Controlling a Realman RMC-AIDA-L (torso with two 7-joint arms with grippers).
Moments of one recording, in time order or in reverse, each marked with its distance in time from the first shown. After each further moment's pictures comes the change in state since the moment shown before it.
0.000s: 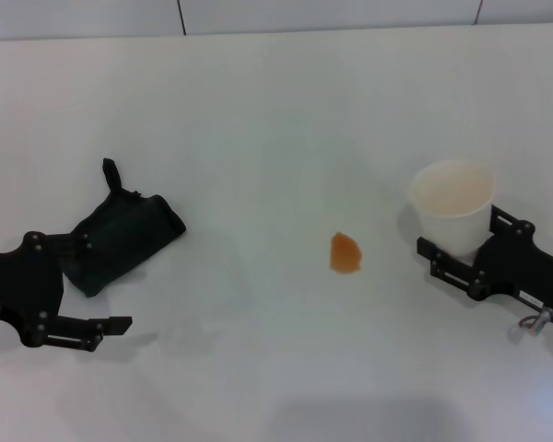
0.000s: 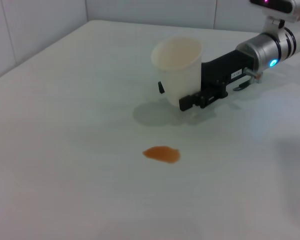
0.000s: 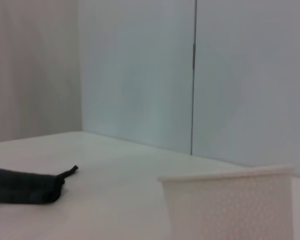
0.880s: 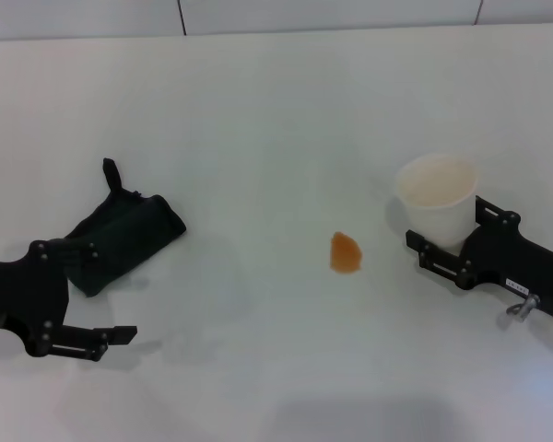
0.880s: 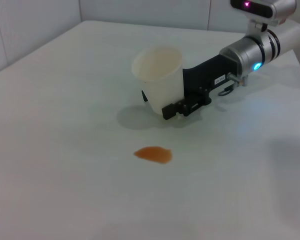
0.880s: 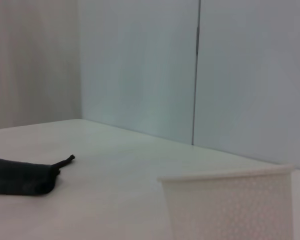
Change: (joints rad) left arm 0.008 -0.012 0.002 -0.001 0.006 0.007 0.010; right arm 0.053 0.000 0.001 0.021 0.002 0.063 0.000
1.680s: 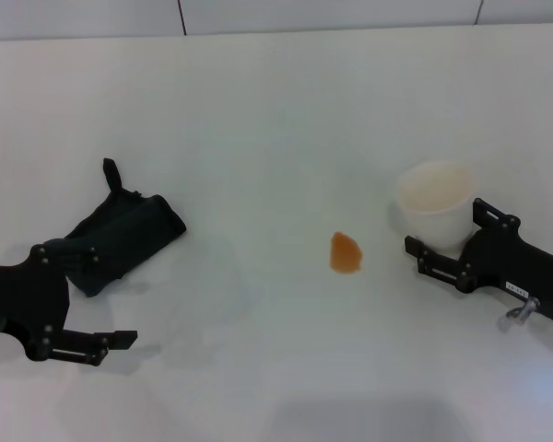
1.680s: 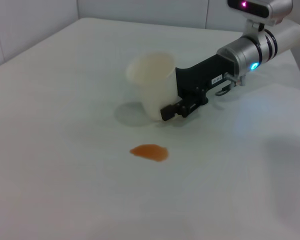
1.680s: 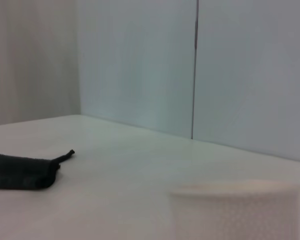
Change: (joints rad) left arm 0.004 0.000 0.009 0.001 0.000 0.002 -0.007; right arm -0.002 0.000 0.004 0.005 -0.007 0.011 0.006
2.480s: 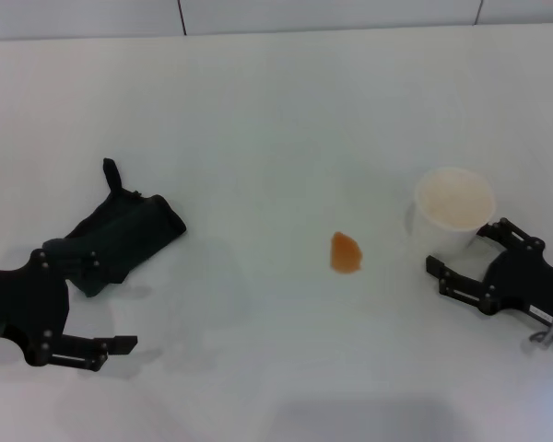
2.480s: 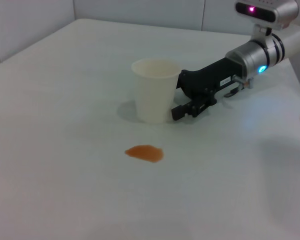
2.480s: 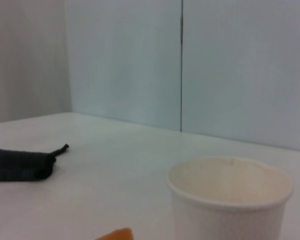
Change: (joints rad) left arm 0.005 -0.001 0.000 0.000 0.000 0.012 0.001; right arm -0.075 -0.008 0.000 -0.012 -0.001 -0.037 0.002
